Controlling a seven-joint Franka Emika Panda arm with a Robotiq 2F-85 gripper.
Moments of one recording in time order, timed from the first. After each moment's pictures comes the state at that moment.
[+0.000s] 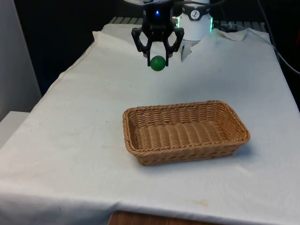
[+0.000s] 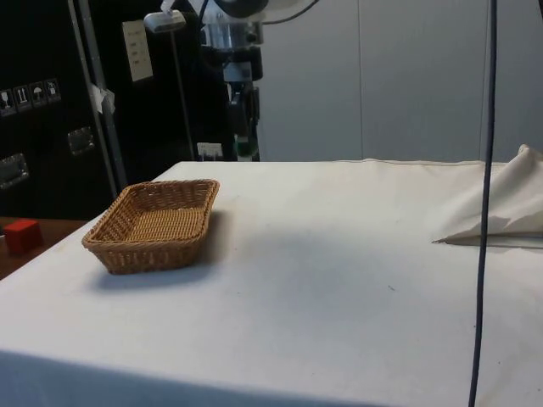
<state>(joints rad) 0.43 0.28 -0.59 -2.11 0.19 2.35 -0.42</state>
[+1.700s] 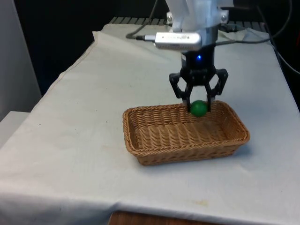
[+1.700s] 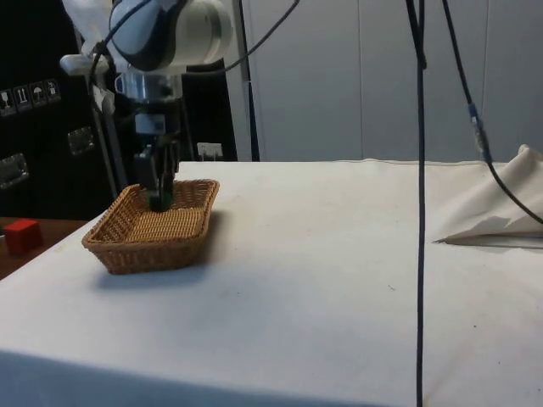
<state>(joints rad) 0.43 0.66 -0.46 -1.70 0.49 2.34 -0.43</state>
